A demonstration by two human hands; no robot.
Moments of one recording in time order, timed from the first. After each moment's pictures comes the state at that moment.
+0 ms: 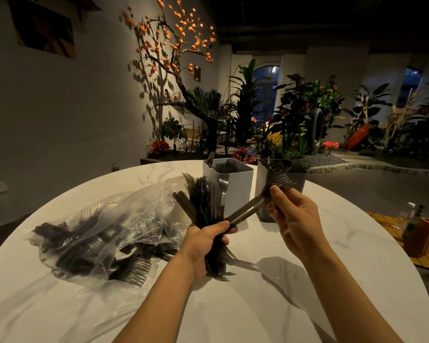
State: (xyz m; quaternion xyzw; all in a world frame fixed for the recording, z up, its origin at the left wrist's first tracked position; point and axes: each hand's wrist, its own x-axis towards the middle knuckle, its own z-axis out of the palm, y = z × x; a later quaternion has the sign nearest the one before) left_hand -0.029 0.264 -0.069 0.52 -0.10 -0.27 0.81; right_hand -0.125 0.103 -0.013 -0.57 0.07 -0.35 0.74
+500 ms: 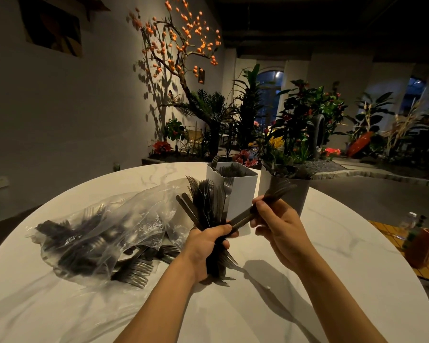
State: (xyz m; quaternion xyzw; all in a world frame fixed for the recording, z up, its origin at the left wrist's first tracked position) left_hand -0.024 0.265 -0.069 0.52 -0.09 -0.28 0.80; right_hand -0.115 0.119 -0.021 -0.66 0.03 -0.27 0.71
